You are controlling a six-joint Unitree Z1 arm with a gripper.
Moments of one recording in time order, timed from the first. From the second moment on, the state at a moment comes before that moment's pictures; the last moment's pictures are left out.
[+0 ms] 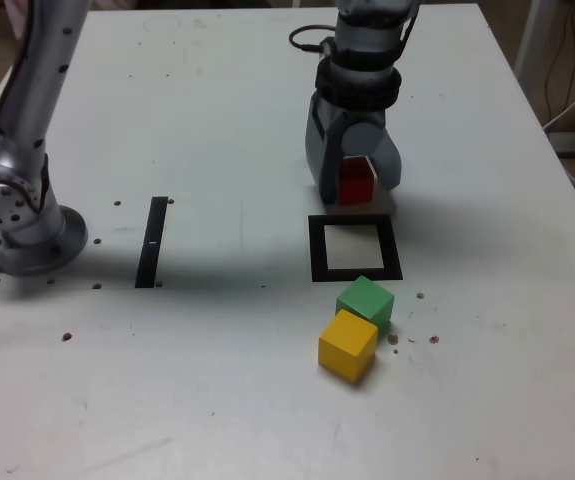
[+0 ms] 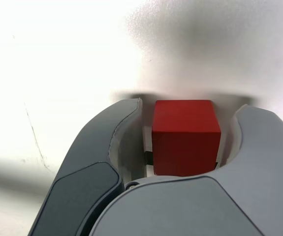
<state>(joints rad) 0.19 2.10 -1.50 1.10 0.02 0.02</state>
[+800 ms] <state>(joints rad) 0.16 2.04 -1.50 1.09 0.03 0.02</state>
